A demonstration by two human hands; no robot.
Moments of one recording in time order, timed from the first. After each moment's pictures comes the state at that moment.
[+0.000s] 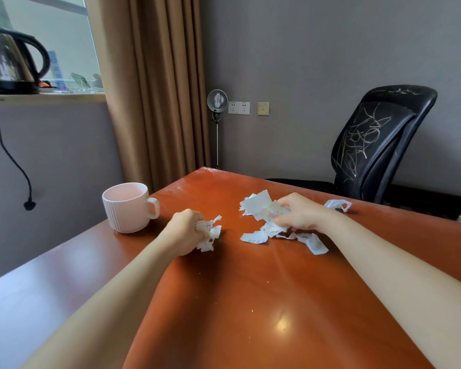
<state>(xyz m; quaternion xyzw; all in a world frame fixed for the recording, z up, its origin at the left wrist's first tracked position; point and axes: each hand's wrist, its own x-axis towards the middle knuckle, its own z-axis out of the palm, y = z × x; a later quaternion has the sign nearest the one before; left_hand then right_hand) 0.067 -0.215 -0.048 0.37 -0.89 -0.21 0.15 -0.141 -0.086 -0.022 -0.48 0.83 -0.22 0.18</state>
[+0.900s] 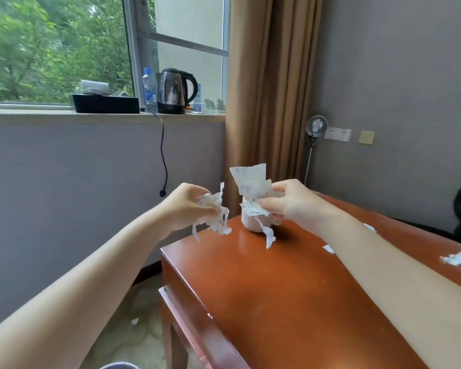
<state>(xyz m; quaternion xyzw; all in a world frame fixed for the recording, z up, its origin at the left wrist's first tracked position) 0.297 -0.213 0.038 0.44 -0.78 -0.31 0.31 0.093 -0.150 0.054 -0.62 0.61 -0.39 0.29</state>
